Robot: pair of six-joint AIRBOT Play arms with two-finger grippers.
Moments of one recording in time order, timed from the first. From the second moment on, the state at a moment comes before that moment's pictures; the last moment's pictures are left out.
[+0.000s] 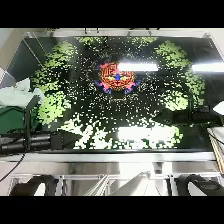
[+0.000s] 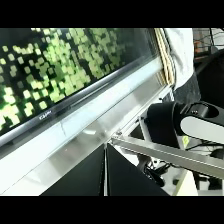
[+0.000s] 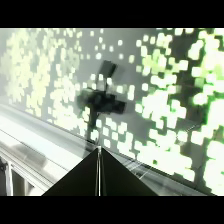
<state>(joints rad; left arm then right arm) 0.05 -0.54 0.50 0.50 -1.38 -1.15 -0.03 -0.96 0.68 -0.72 1.17 1.27</state>
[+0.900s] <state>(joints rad) 0.80 -1.04 1.17 1.13 -1.11 -1.33 -0.03 -0.96 0.68 -0.72 1.17 1.27</state>
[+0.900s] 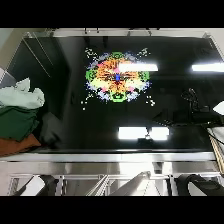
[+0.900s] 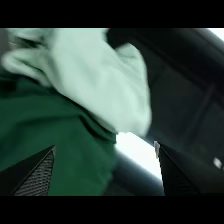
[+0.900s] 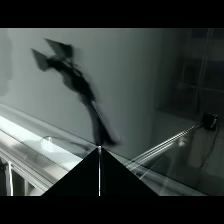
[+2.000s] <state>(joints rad) 0.27 -1.68 1.94 0.49 -1.51 -1.16 -0.03 -0.96 0.68 -0.65 1.15 1.27</state>
